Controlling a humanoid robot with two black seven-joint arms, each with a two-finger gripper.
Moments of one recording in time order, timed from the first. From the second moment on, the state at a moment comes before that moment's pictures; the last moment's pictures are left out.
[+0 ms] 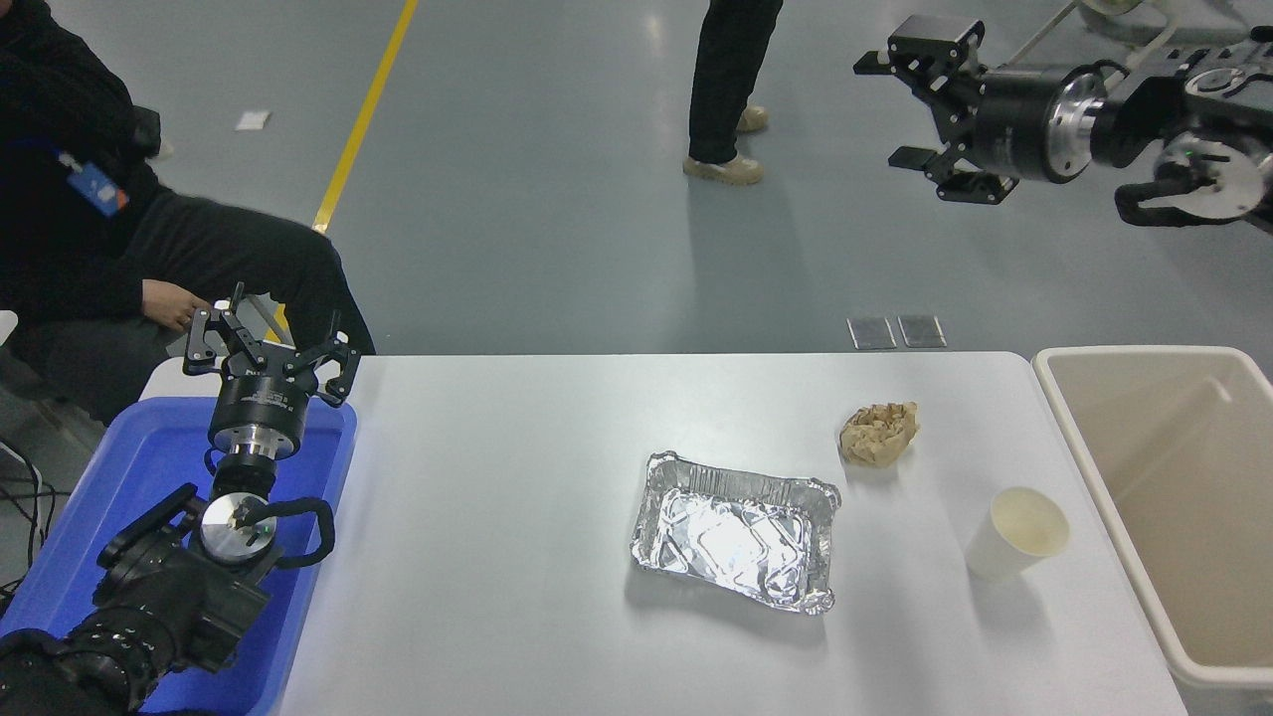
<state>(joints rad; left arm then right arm) -0.65 0.16 -0.94 -0.29 -0.24 -0.66 -0.40 1.95 -0.62 -0.79 1.26 -0.01 0.27 0.02</state>
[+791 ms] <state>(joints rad) -0.65 0.16 -0.94 -0.29 -0.24 -0.65 -0.41 2.32 -0.34 -1.15 1.57 -0.21 0.49 0.02</state>
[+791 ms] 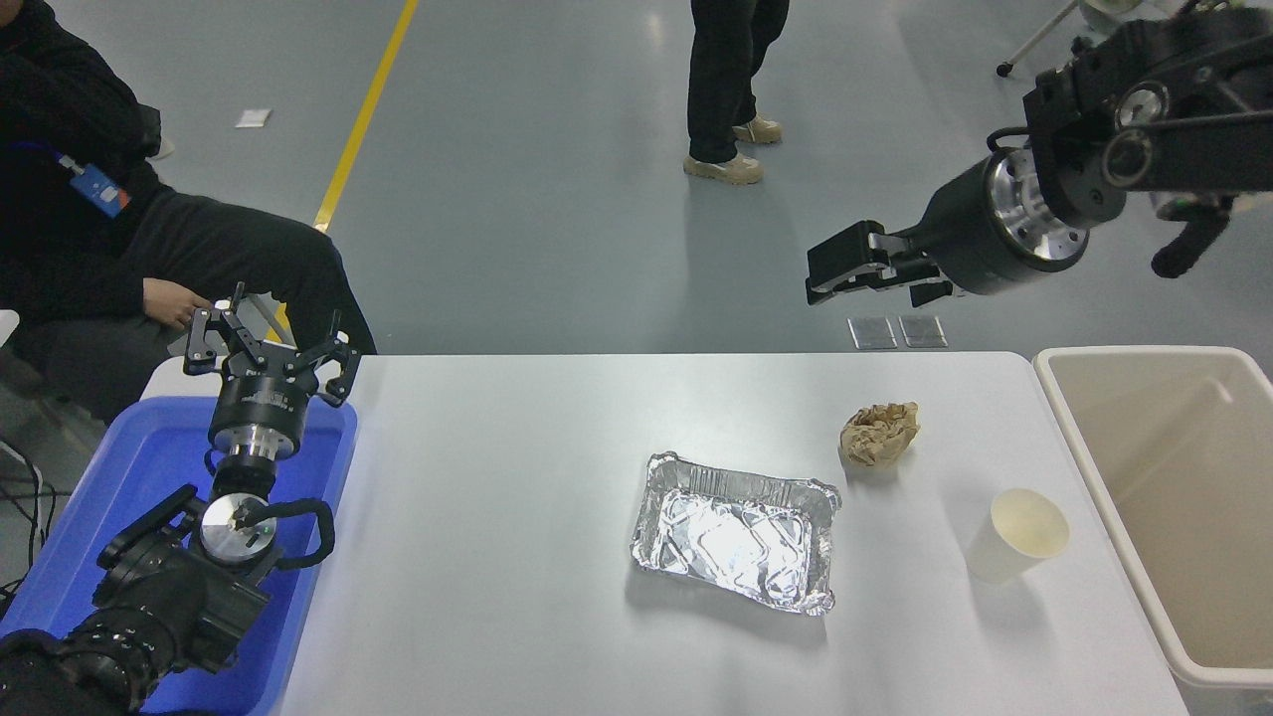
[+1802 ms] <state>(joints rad) -0.65 0.16 -0.94 -0.29 -0.24 -0.65 -0.40 2.35 -0.37 -1.28 1.65 -0.19 0.76 0.02</state>
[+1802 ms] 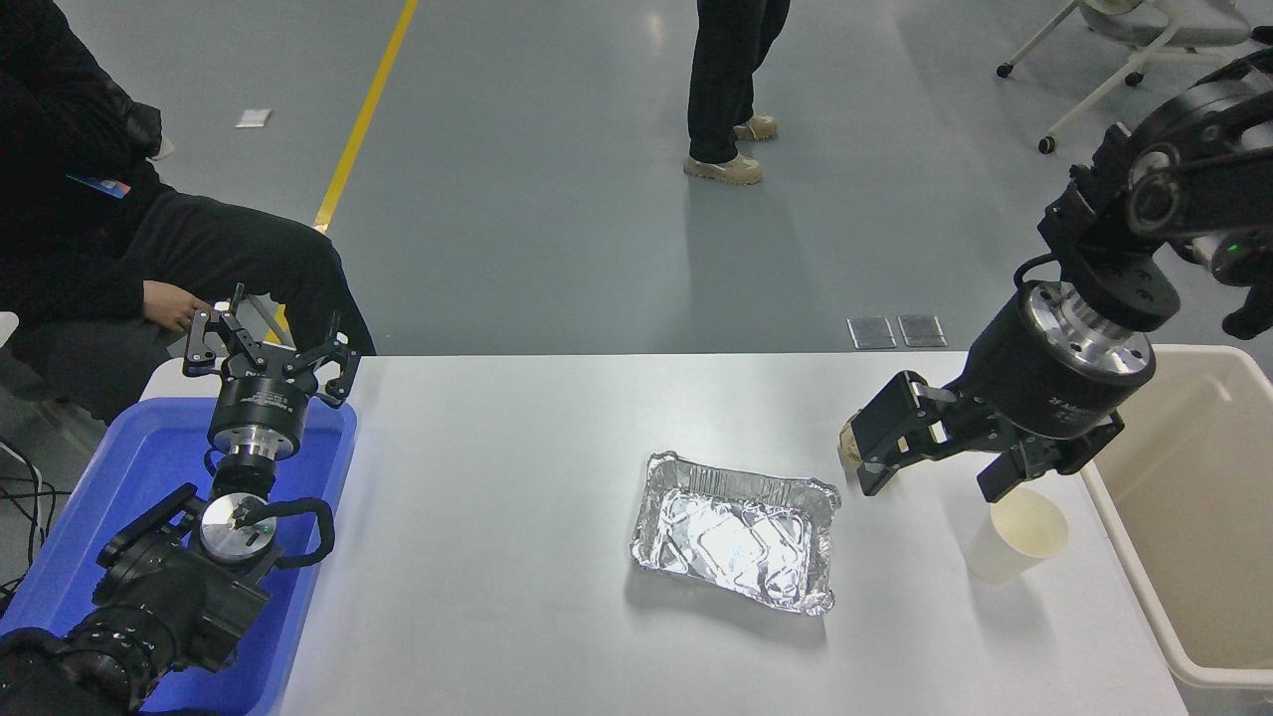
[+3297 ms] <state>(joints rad) -0.65 0.16 -0.94 -0.29 -0.24 -0.66 -0.40 1.51 -0.69 -0.97 1.08 -0.86 0.41 0.02</state>
